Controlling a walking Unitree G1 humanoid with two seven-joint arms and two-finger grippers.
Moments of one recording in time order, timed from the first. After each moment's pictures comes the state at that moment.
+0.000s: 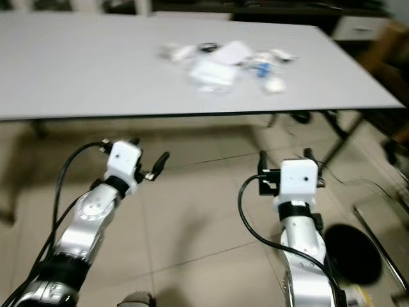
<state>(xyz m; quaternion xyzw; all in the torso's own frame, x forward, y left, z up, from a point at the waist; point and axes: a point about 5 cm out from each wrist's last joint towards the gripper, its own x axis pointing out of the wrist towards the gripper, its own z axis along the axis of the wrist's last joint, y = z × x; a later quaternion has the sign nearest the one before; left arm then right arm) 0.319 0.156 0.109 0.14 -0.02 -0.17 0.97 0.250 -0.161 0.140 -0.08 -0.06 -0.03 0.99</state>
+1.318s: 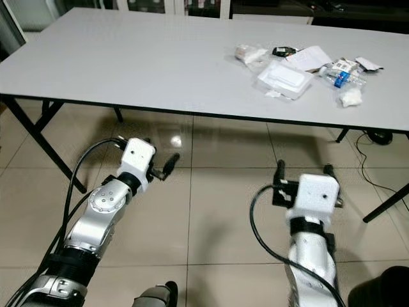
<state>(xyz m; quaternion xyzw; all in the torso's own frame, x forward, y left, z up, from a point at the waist) 0.327 0.135 0.110 0.16 0.03 -0.20 0.97 0.222 -0.182 0.135 -0.07 -0.06 -0.12 0.99</state>
